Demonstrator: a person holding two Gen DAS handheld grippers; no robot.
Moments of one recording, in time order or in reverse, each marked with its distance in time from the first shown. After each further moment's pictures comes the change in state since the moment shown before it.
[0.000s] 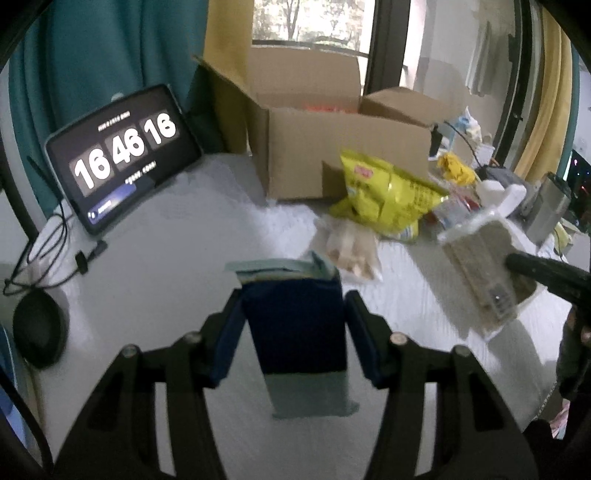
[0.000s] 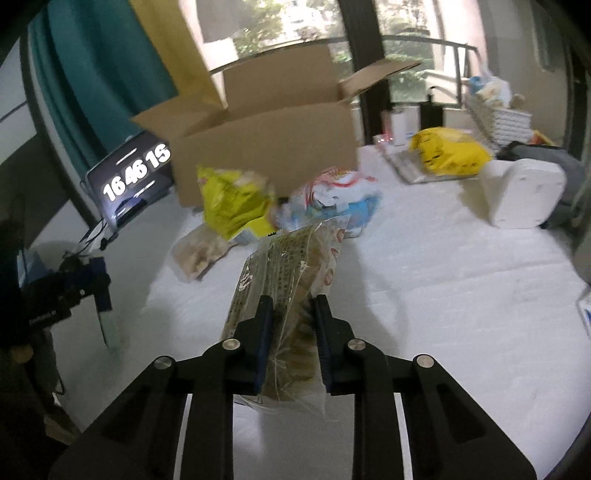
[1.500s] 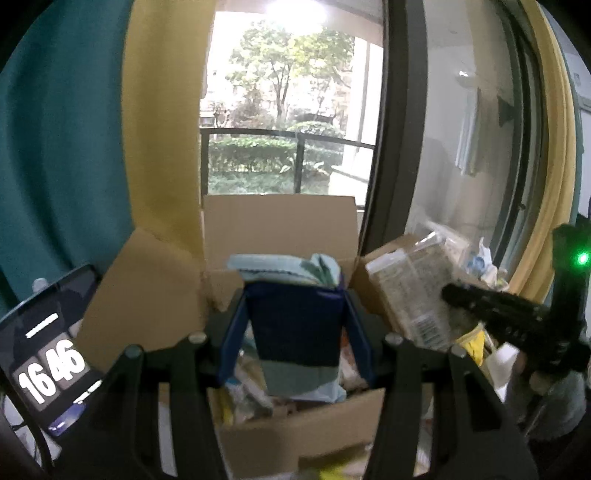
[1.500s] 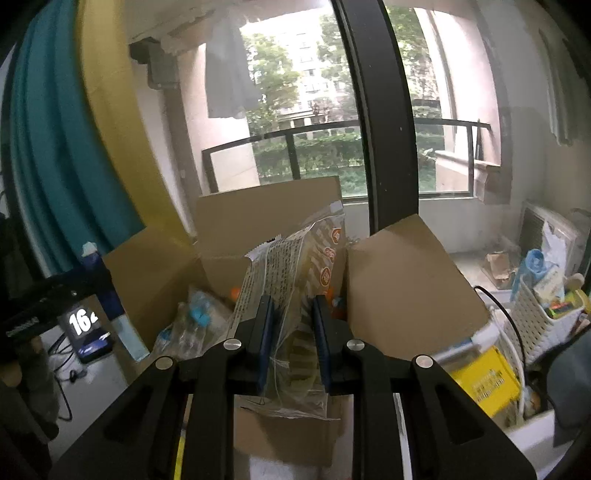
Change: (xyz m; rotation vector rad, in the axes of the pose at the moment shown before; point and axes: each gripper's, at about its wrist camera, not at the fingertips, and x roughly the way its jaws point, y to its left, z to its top) left arm 0.079 -0.020 0.240 -0.002 -0.331 -0.063; right arm 0.080 -0.023 0.234 -0.074 -0.309 0.020
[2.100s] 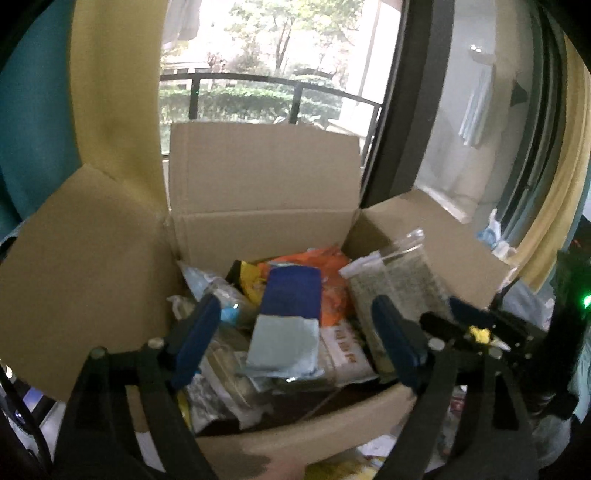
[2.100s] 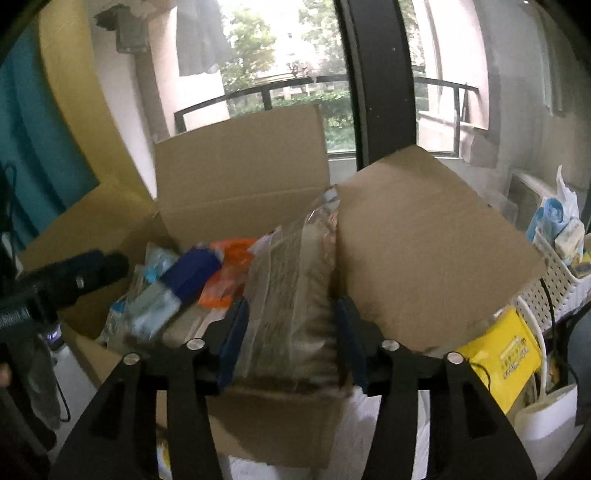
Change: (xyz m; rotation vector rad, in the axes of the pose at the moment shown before) left arm 0.059 -0.005 -0.015 -0.053 0.189 -0.044; right arm 0.051 -0.005 -0.032 0.020 0.175 -0.084
